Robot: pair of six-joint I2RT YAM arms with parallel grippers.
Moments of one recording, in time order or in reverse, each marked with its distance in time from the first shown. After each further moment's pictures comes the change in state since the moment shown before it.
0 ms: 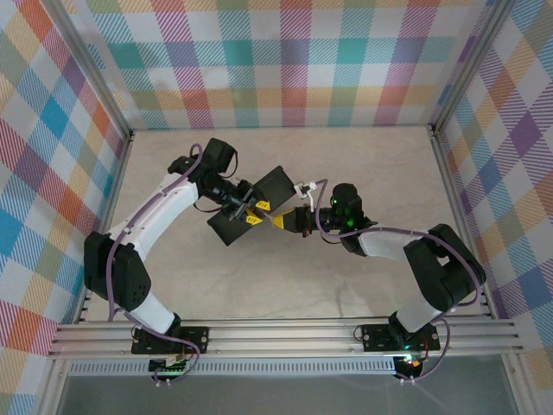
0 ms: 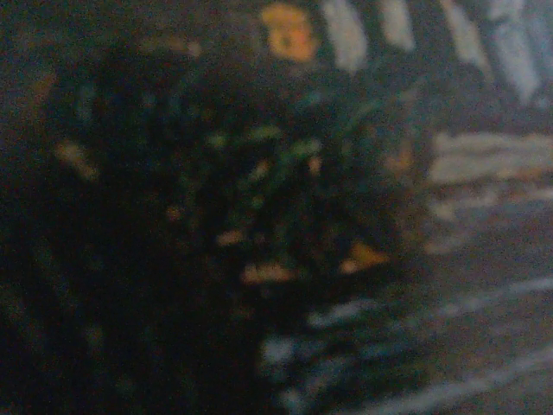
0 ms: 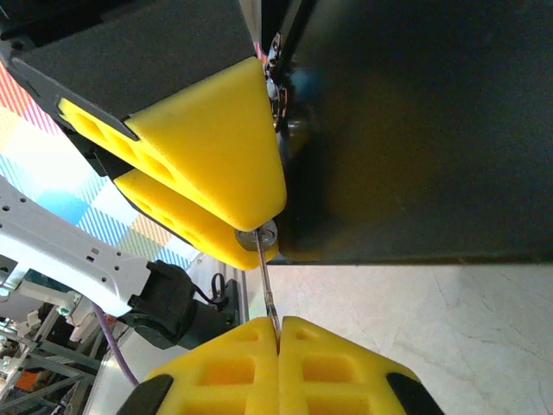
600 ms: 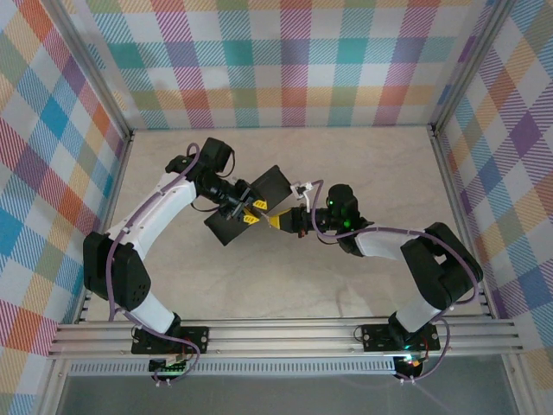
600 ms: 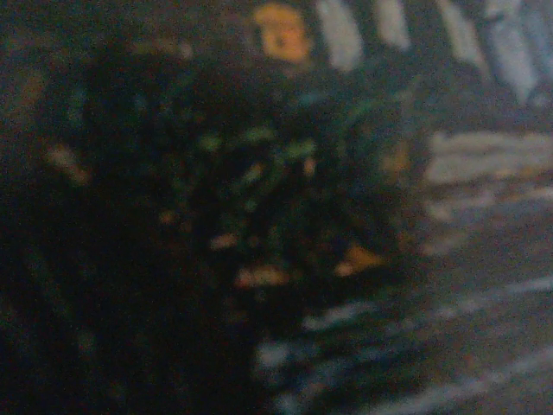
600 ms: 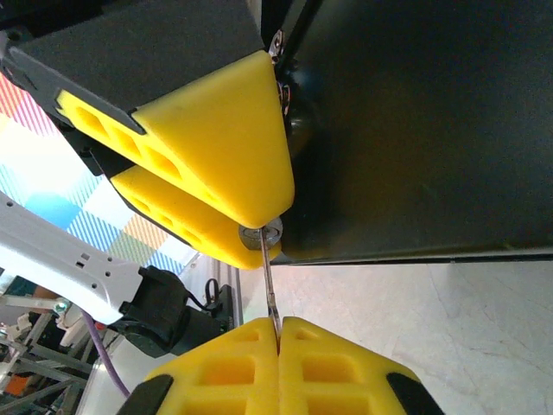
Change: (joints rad) left arm 0.008 0.000 0.003 -0.021 -0.013 0.016; right arm 0.032 0.016 0.014 0.014 0.046 0.005
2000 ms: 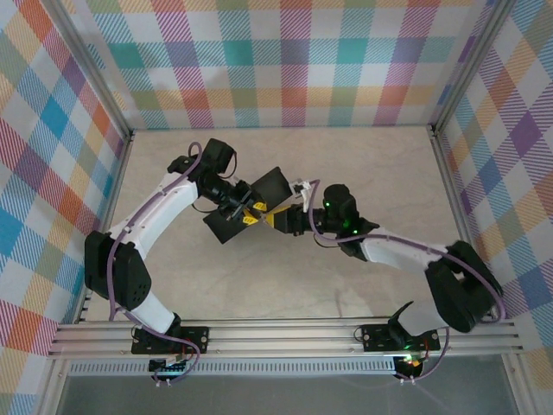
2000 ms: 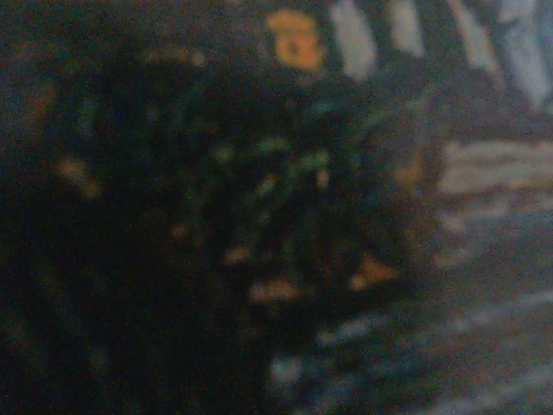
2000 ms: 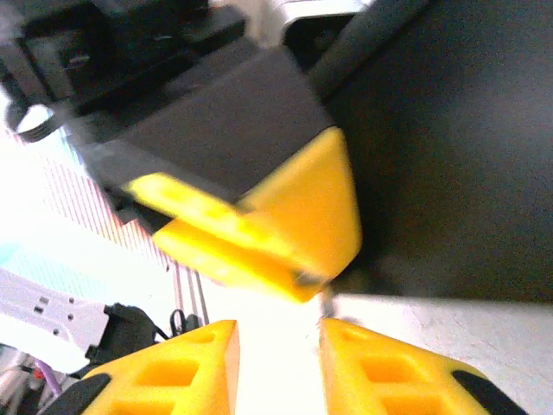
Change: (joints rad) left arm 0.008 0.008 -0.012 0.016 -0.056 0.047; right arm 0.086 -0.212 0.026 -0.320 0.269 -0.096
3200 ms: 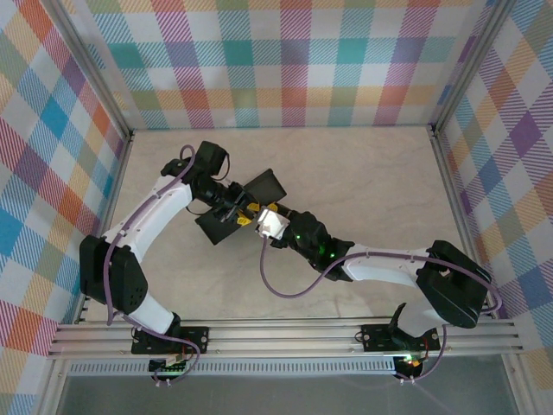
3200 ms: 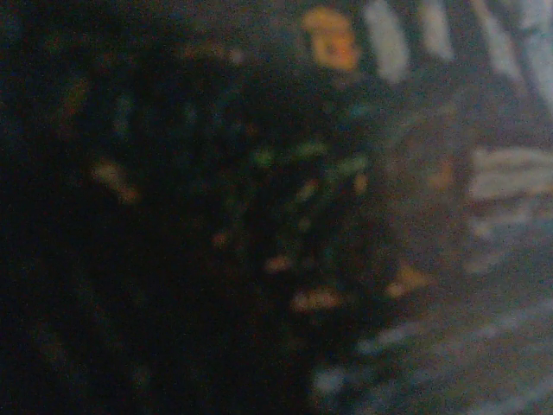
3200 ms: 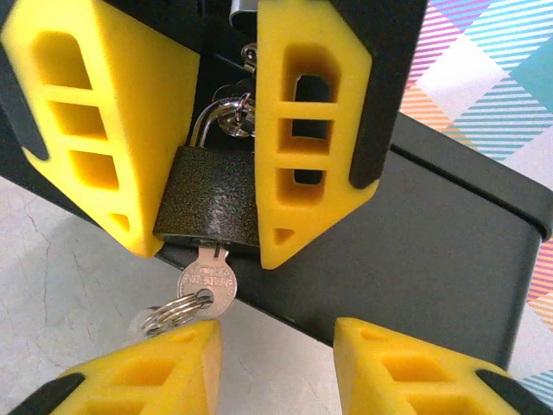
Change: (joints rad) left arm 0.028 -0.039 -0.044 -0.002 -0.023 -0.026; right arm 0.312 0.093 0.007 0.065 0.892 -1.114
